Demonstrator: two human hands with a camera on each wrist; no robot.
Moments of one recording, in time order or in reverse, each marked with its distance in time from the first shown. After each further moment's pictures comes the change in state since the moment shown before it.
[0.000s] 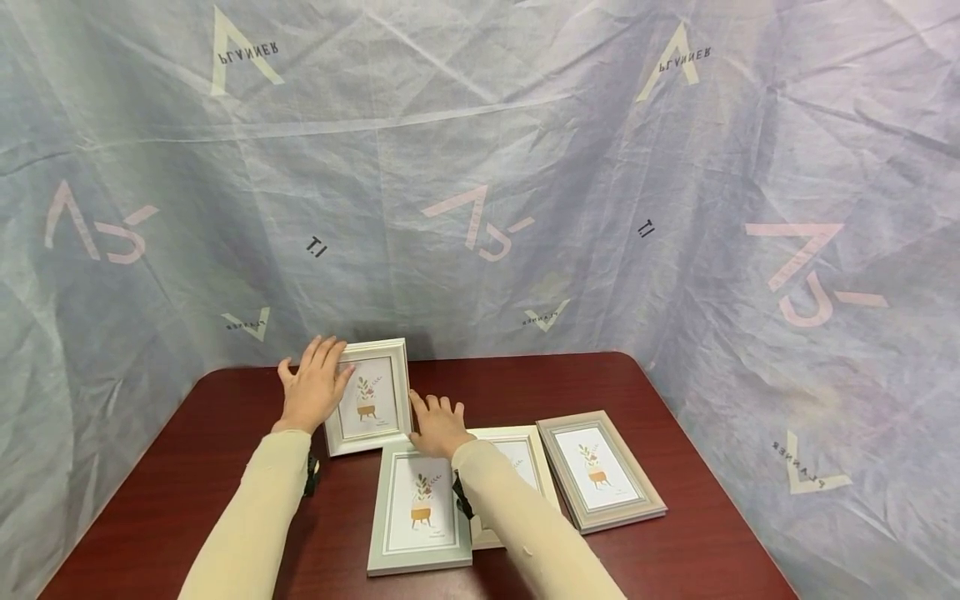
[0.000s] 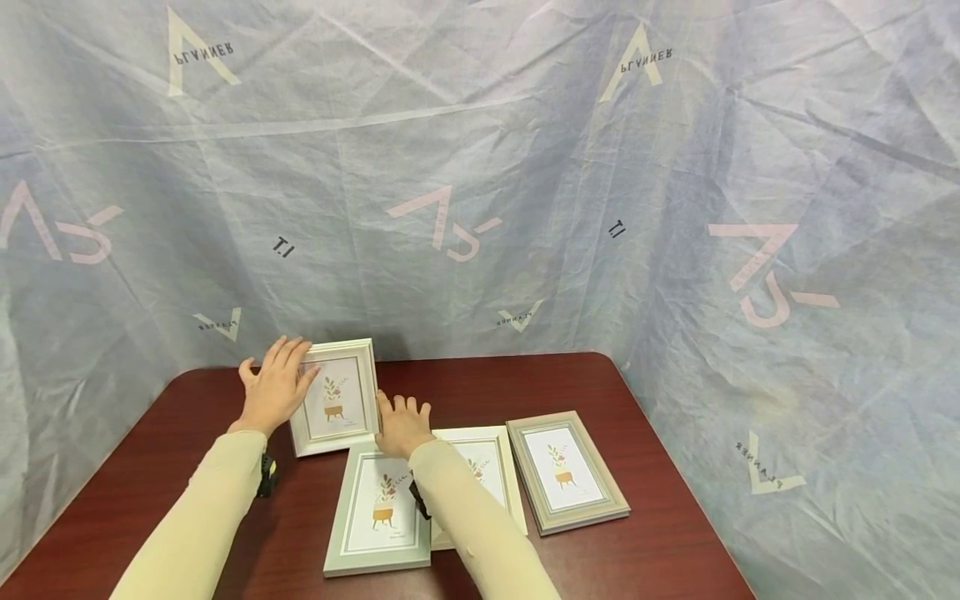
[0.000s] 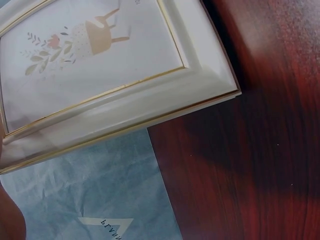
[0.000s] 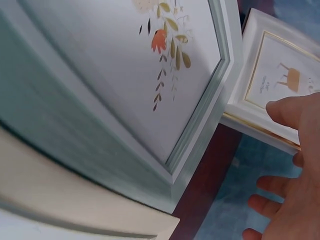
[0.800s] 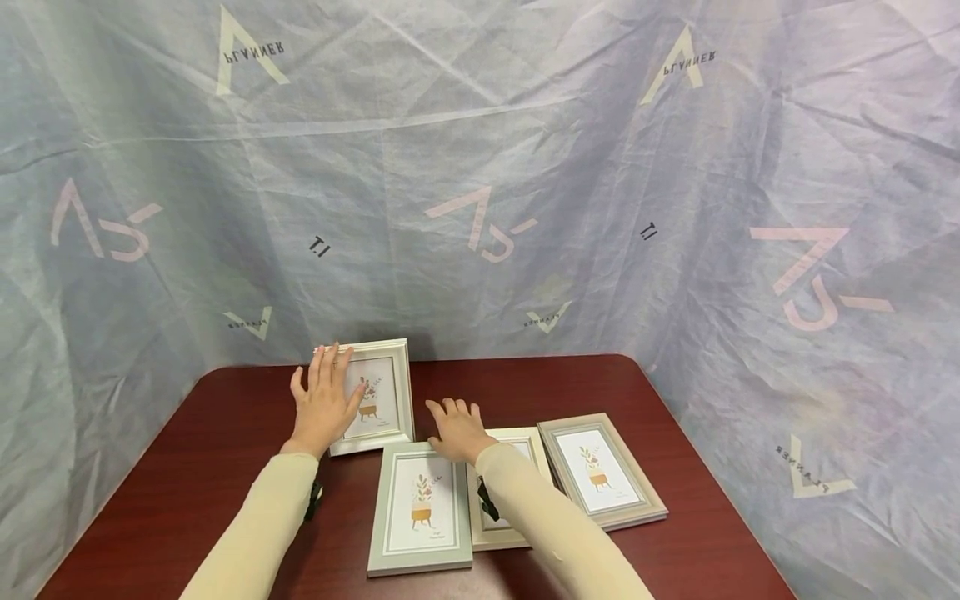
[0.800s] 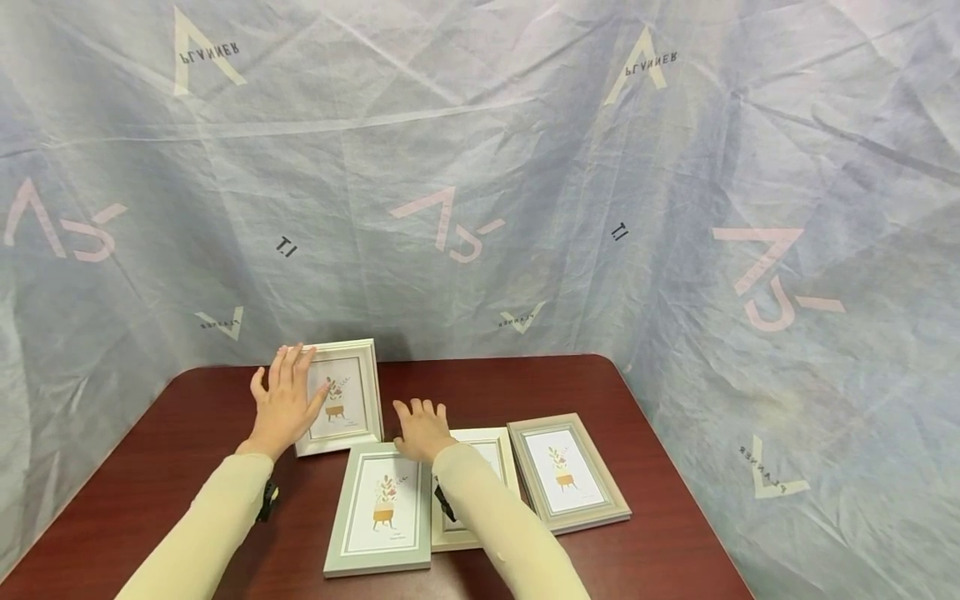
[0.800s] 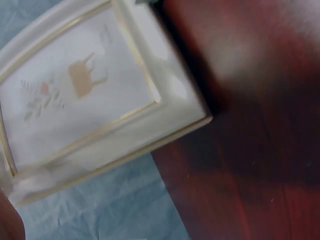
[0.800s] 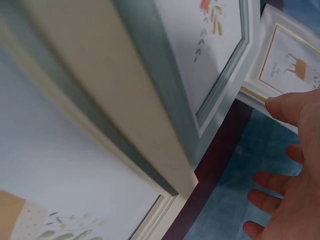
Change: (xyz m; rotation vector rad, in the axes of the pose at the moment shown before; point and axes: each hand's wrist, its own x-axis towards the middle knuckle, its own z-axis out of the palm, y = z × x) left_hand -0.024 0.019 0.011 0.019 0.080 0.031; right_hand -0.017 0.028 -0.005 -0.048 0.004 -0.078
